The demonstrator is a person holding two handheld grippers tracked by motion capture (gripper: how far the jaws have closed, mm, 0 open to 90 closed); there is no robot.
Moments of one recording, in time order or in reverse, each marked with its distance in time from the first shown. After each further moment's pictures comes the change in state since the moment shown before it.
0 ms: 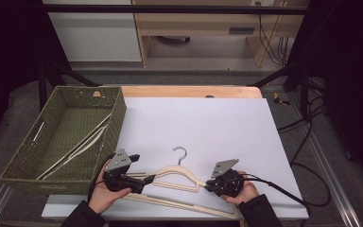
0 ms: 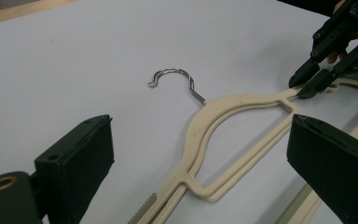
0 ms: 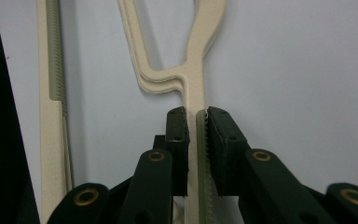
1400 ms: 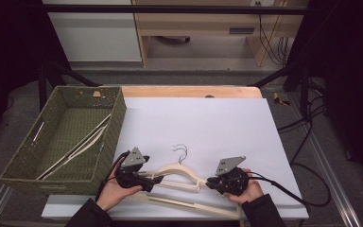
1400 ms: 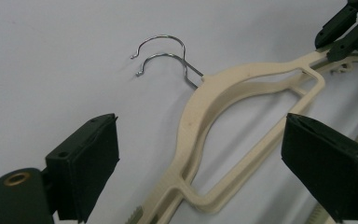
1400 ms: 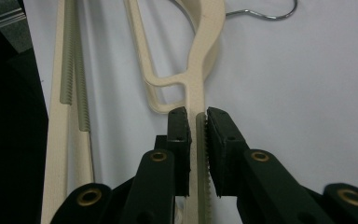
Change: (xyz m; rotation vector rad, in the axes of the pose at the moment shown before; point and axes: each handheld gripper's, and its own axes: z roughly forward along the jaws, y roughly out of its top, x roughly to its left) left arm -0.003 0.010 0.035 0.108 -0.030 0.033; right arm 0.002 0.008 -0.024 -0.070 -0.003 -0.014
